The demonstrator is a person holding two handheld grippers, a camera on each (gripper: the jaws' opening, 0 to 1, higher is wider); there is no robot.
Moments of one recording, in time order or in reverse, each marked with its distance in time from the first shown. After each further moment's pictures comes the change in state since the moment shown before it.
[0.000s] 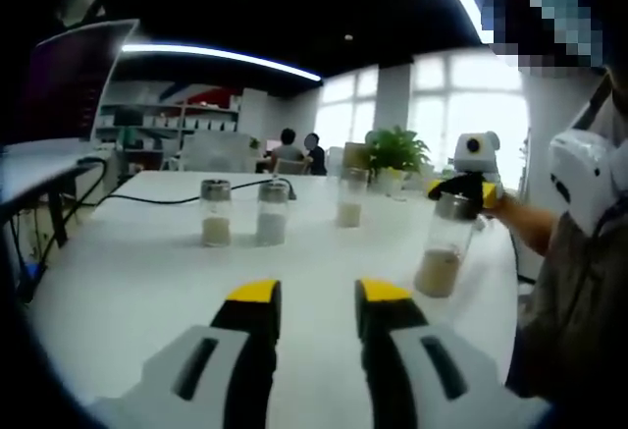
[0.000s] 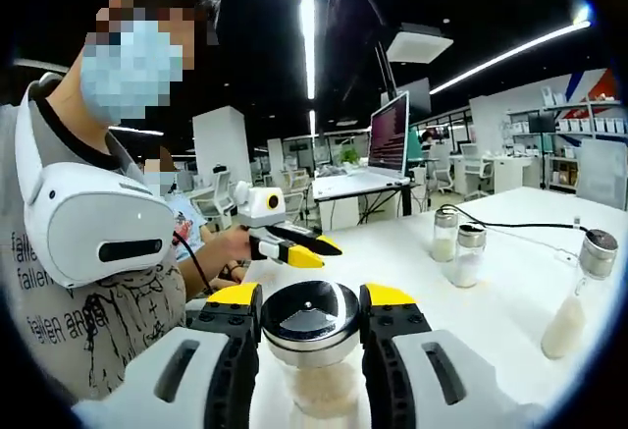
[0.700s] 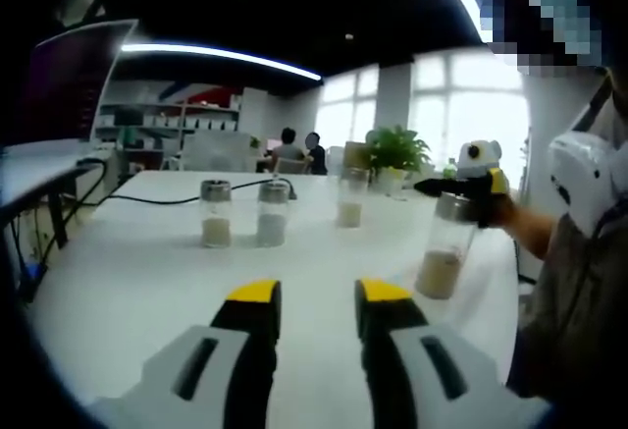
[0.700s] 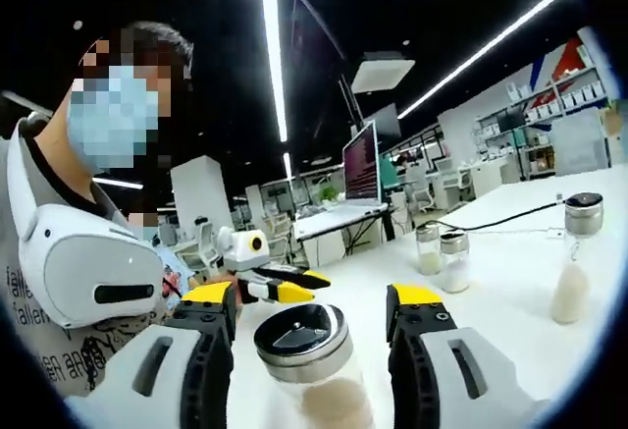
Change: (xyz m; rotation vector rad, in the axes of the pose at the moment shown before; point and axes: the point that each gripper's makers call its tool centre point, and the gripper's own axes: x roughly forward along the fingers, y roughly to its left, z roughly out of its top) left arm 0.000 0.002 0.000 0.001 0.005 0.003; right arm -0.005 -0.010 0.019 0.187 -0.268 -0.135
